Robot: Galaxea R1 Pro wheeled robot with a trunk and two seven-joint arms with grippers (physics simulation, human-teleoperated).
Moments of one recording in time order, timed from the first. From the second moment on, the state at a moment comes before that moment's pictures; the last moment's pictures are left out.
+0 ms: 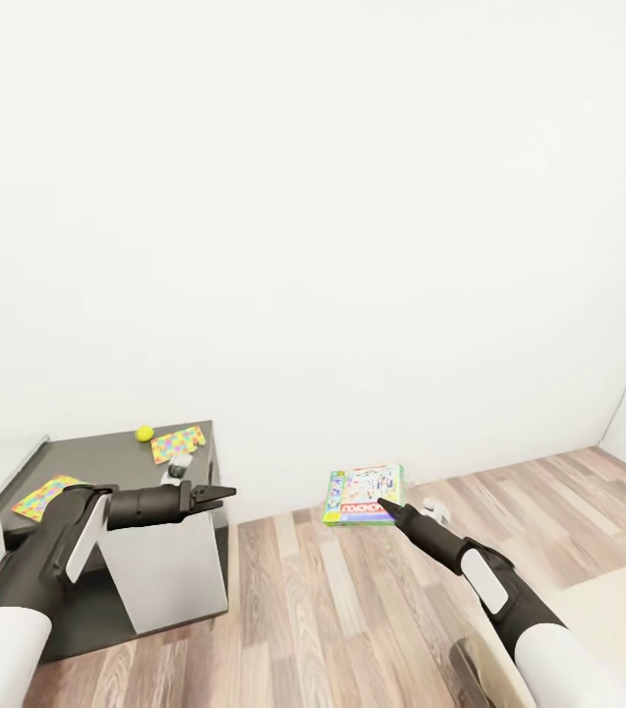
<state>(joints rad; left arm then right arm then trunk) -0.62 0.22 0.09 -1.02 0.17 1.03 -1.18 -0.63 -0.07 -0.05 -0.52 -0.66 0.34 0.60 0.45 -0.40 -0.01</state>
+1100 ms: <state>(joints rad) -0.62 0.22 0.09 -1.02 0.18 1.03 -1.18 -0.63 -0.07 -0.05 -0.52 -0.65 0.34 0.59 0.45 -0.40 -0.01</state>
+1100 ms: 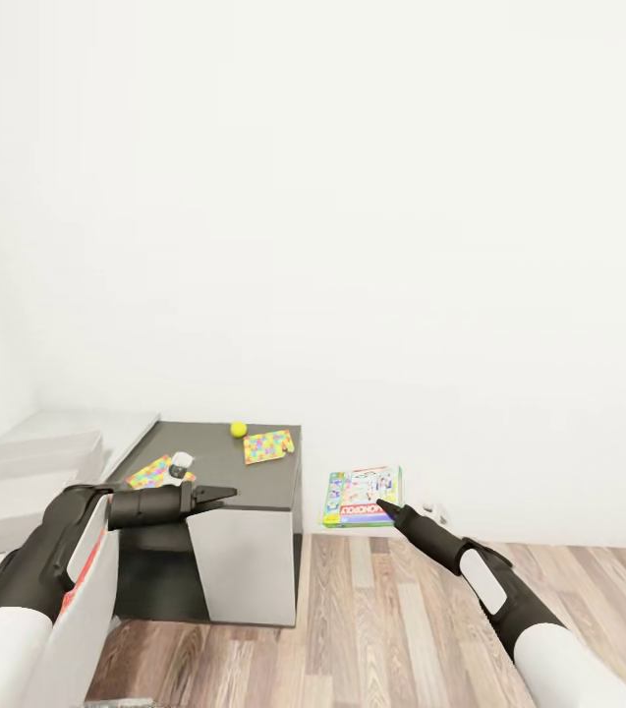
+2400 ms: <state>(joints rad) -0.62 0.22 0.09 -1.02 0.18 1.03 -1.18 -0.63 -0.07 -0.05 -0.52 -0.65 0.34 0.59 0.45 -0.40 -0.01</state>
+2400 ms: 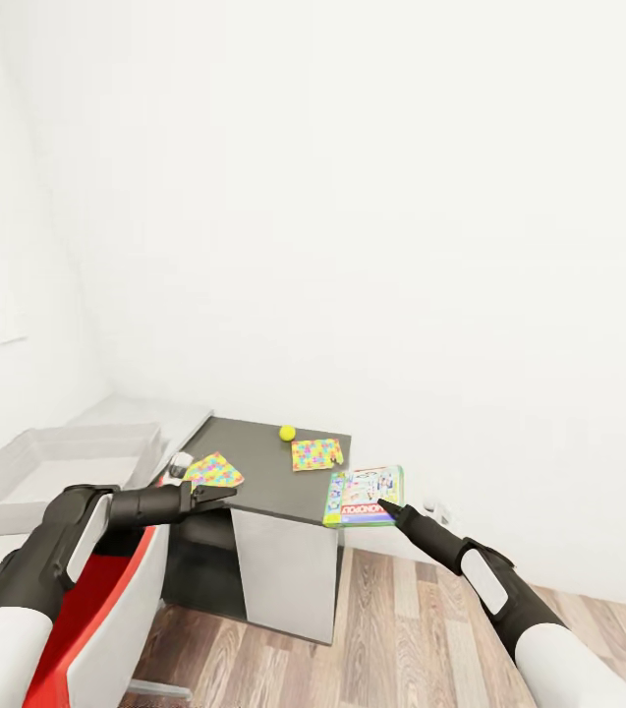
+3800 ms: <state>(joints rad) -0.62 0.23 0.10 -1.02 0.18 1.04 -1.19 -0.63 -0.08 -0.05 -0.56 -0.66 0.34 0.60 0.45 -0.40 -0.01</state>
